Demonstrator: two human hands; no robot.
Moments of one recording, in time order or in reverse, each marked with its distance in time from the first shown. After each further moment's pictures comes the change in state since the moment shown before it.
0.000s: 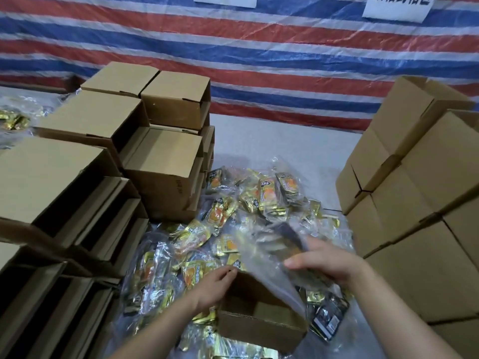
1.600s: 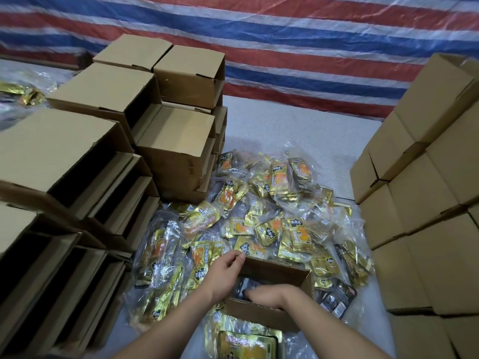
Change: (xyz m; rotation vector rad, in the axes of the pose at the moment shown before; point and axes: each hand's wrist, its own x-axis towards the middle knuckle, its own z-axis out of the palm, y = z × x) left_hand 0.001 -0.024 0.028 -0.154 0.255 0.057; right_hand 0.101 0.125 0.098 -0.591 -0.230 0.547
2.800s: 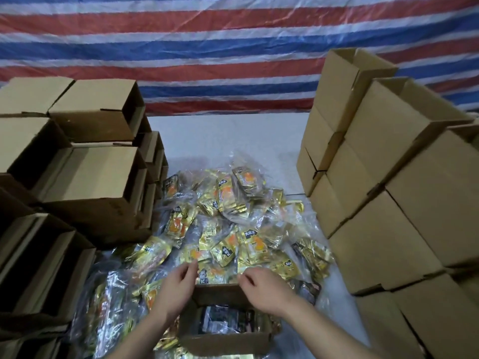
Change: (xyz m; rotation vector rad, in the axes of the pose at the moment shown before) left_hand 0.029 0.054 0.002 0.301 0.064 -0.024; right_hand -0.061 0.070 -0.043 0.126 0.744 -0.182
